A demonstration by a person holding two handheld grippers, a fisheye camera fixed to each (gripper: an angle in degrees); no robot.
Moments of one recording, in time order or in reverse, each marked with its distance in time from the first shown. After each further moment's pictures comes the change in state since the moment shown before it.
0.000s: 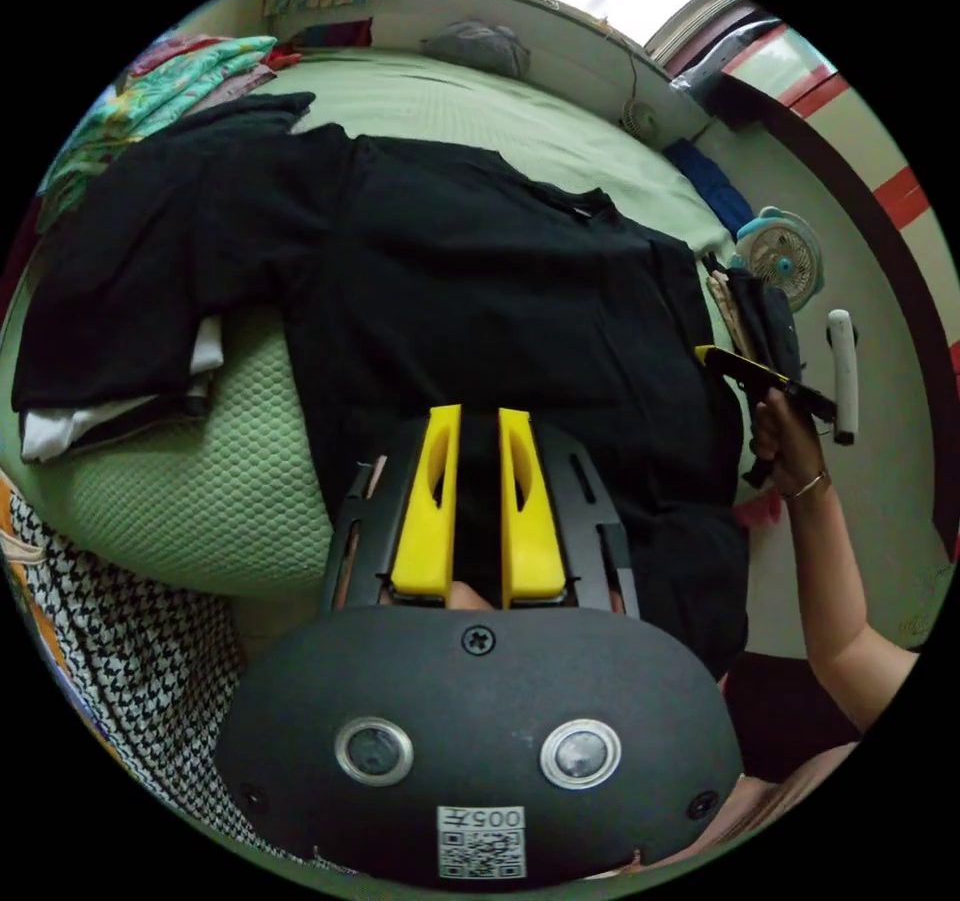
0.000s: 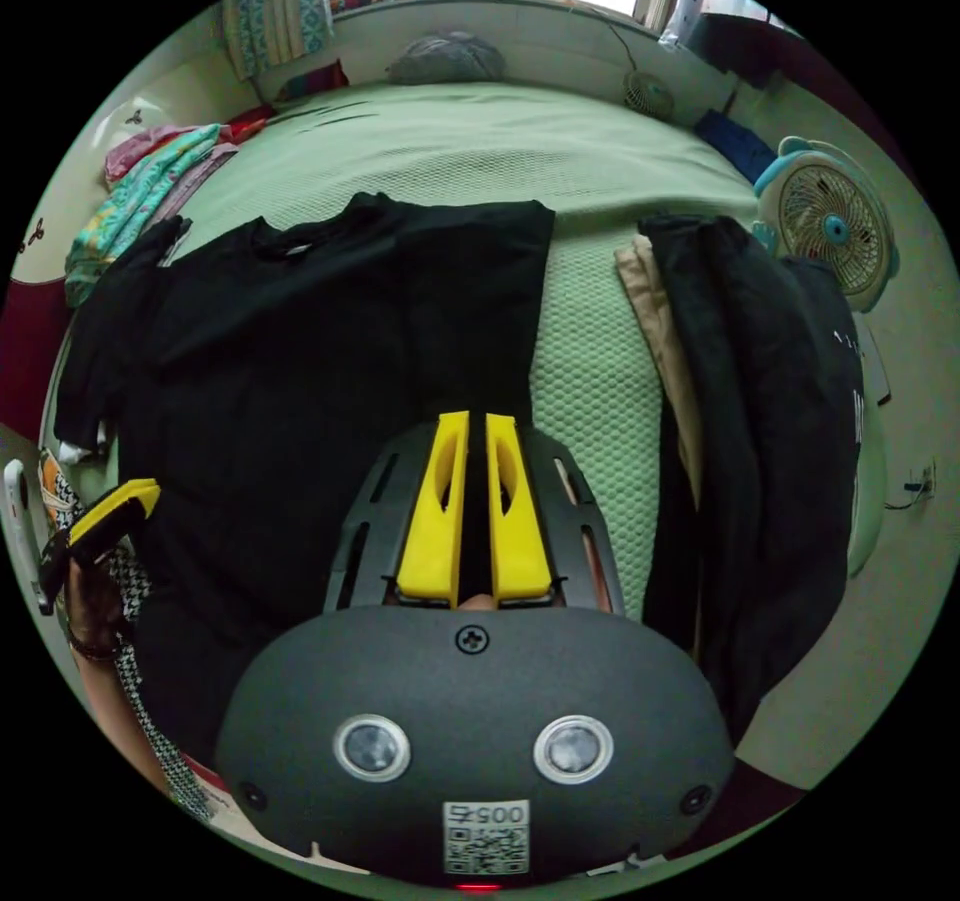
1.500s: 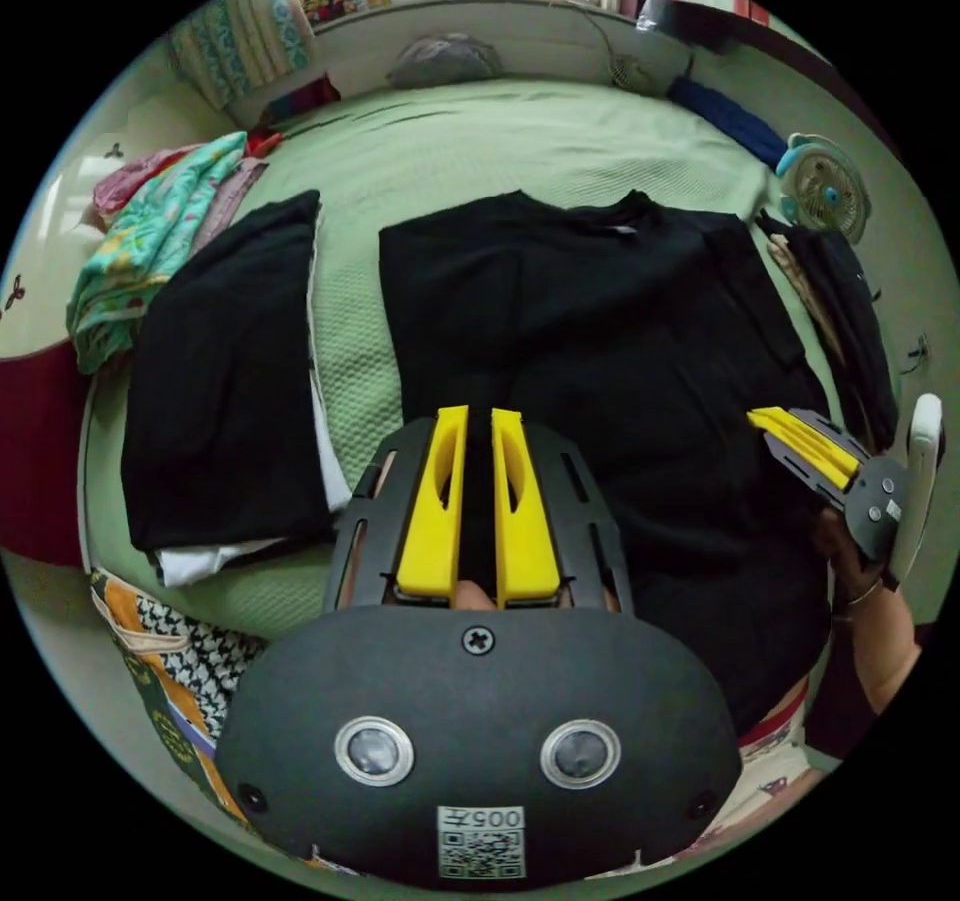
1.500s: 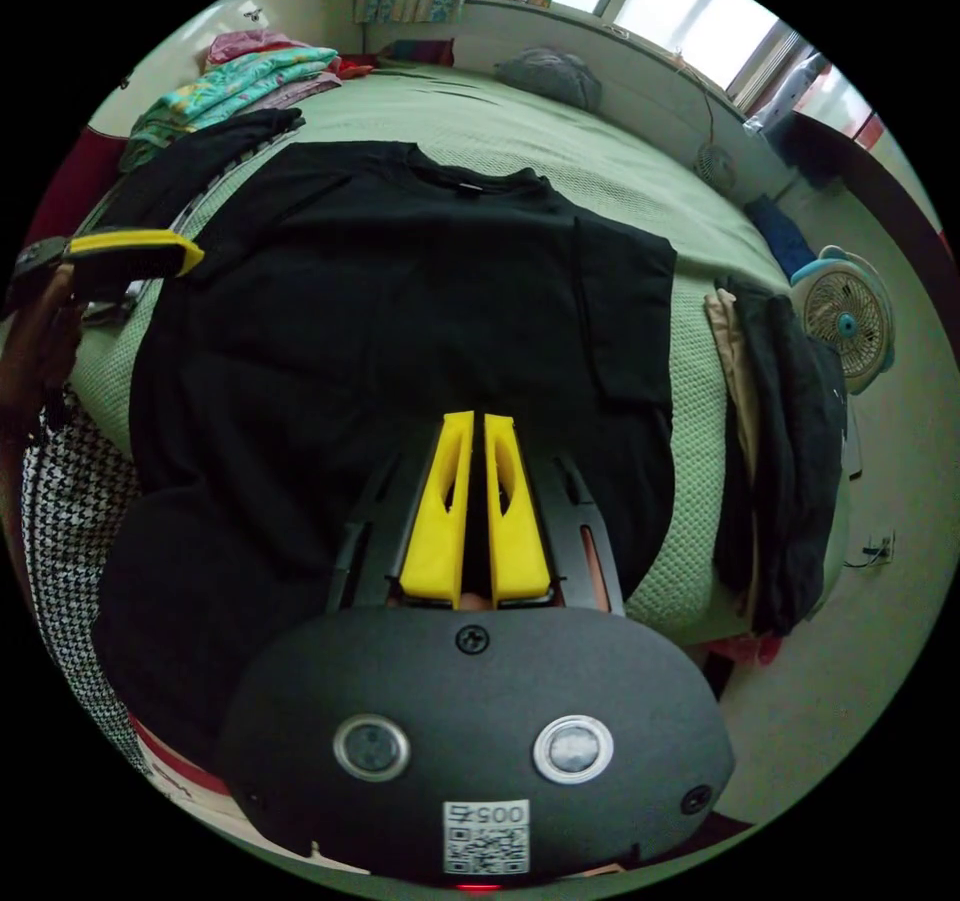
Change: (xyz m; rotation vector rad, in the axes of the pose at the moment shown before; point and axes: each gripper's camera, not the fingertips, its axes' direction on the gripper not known) left arm 0.036 -0.056 -0.009 -0.074 -0.215 0.178; right arm -0.136 0.102 0.010 0.028 0.075 -0.236
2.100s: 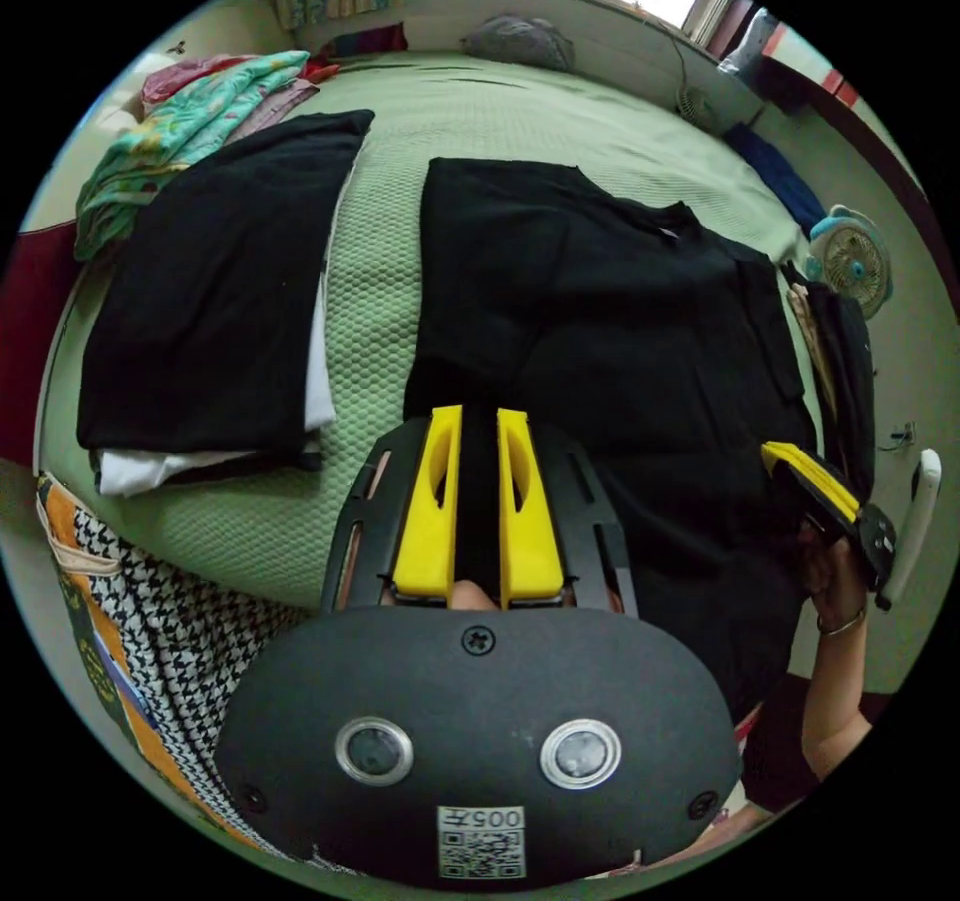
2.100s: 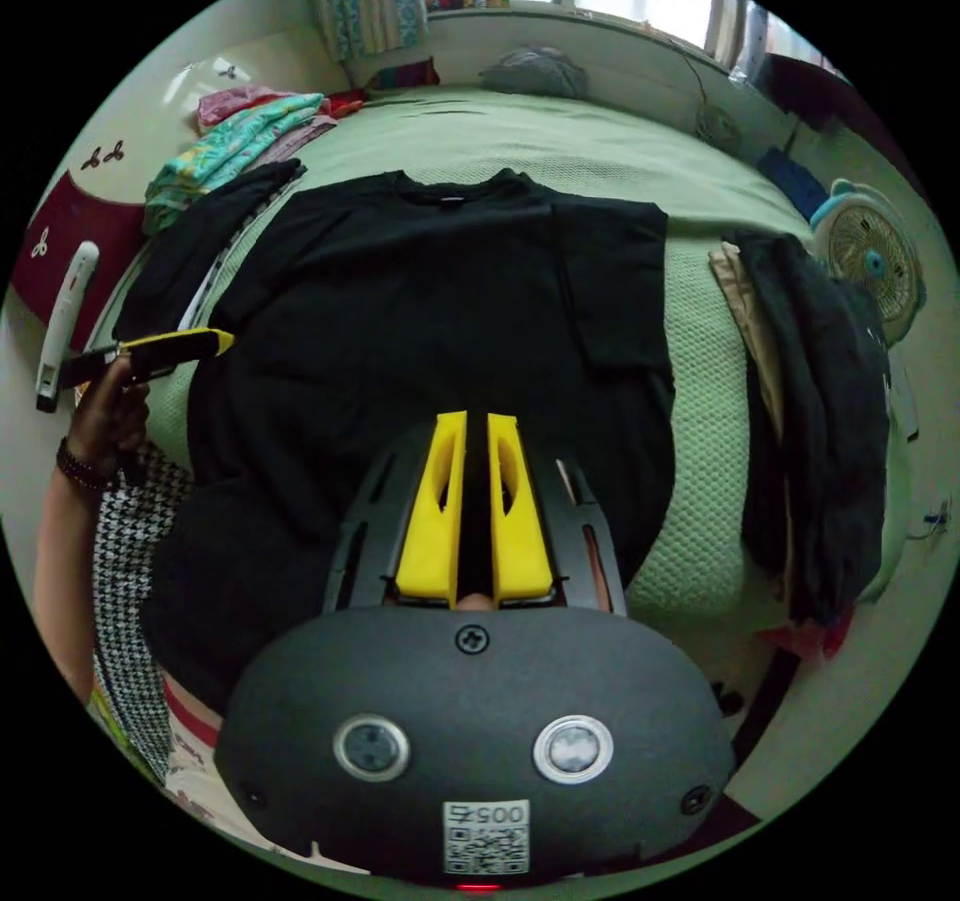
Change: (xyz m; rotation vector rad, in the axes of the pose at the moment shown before) left arm -0.012 0.031 0.004 -0.008 0.042 -0.168; right arm 0.066 0.057 -0.020 0.038 -0.199 0.139
